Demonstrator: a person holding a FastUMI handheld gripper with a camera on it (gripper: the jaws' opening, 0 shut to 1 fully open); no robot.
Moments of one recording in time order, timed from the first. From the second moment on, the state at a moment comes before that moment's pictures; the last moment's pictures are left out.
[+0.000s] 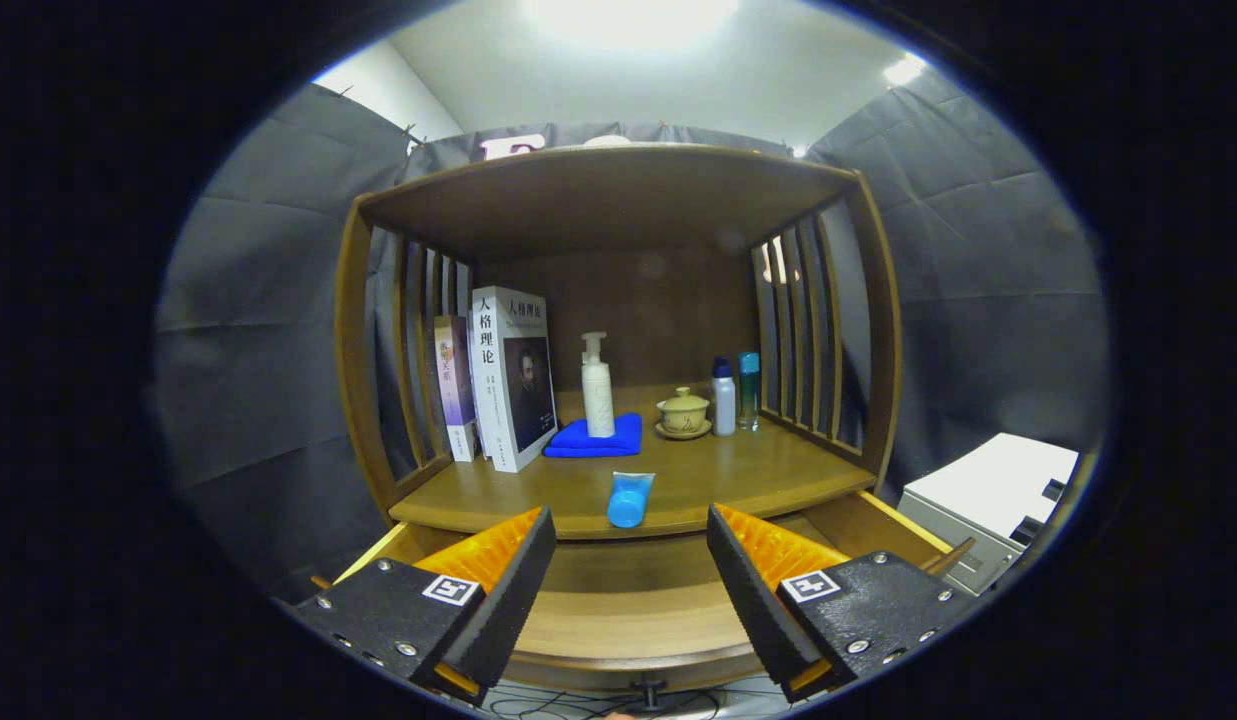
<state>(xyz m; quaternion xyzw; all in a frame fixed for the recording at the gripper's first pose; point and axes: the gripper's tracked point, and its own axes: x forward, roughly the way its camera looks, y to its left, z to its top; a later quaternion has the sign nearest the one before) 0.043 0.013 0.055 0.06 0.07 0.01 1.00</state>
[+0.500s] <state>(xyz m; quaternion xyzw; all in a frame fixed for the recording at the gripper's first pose) -0.008 0.014 0.011 0.07 0.07 0.01 0.99</state>
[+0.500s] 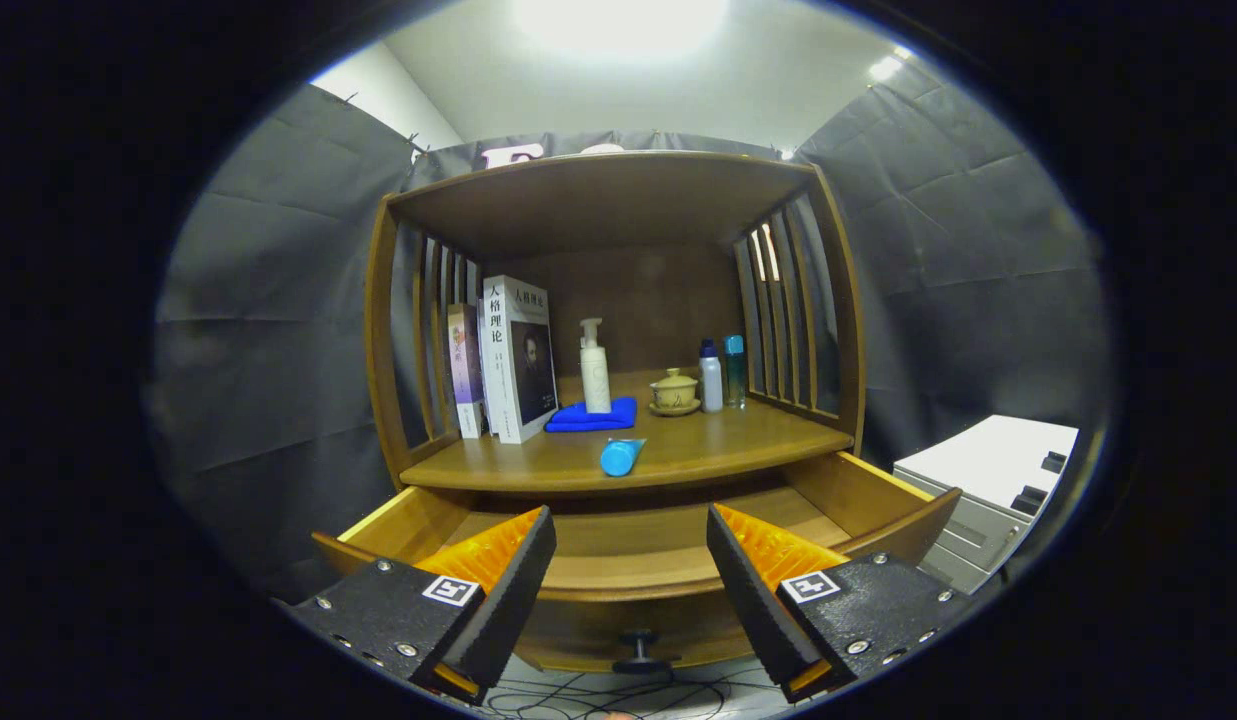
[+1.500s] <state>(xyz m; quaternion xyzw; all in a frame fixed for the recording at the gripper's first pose) -0.026 0.022 -0.076 0.04 0.16 0.02 0.99</state>
